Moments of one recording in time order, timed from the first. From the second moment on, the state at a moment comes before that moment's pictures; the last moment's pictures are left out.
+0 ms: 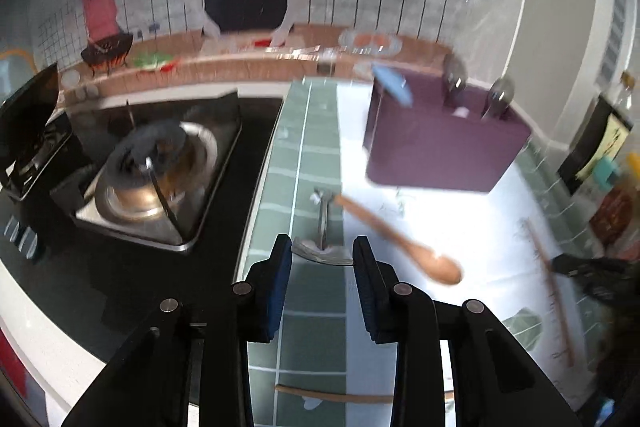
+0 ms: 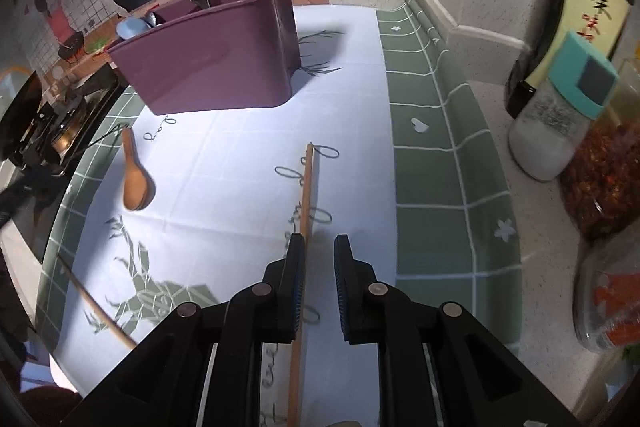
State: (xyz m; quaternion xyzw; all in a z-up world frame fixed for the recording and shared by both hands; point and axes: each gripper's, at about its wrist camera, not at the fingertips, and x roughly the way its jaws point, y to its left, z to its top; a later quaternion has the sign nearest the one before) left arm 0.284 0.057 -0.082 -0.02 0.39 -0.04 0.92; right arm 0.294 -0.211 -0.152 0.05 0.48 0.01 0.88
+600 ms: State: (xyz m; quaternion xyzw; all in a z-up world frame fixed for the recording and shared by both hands) left arm 0.282 0.049 -0.037 -0.02 0.38 -0.07 0.92; right arm 0.301 -0.191 -0.141 0.01 0.45 0.02 0.89
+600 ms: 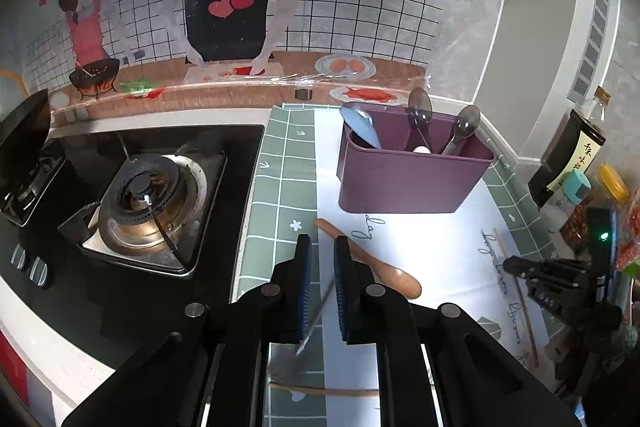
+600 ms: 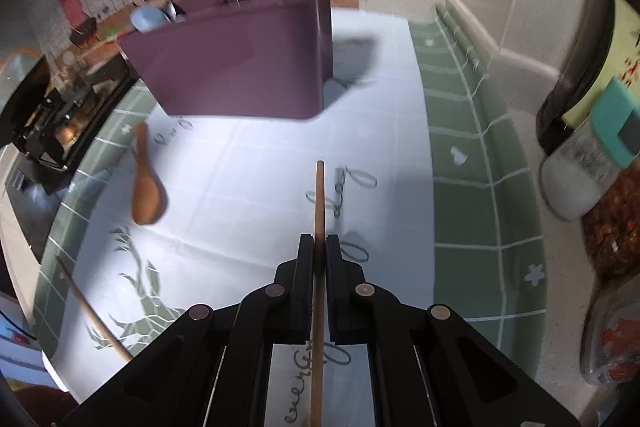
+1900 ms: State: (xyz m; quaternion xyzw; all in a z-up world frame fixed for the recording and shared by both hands) left arm 0.260 0.072 -0.155 0.03 0.45 -0.05 0.89; right arm 0.282 -0.189 -0.131 0.03 0.45 0.04 0.89
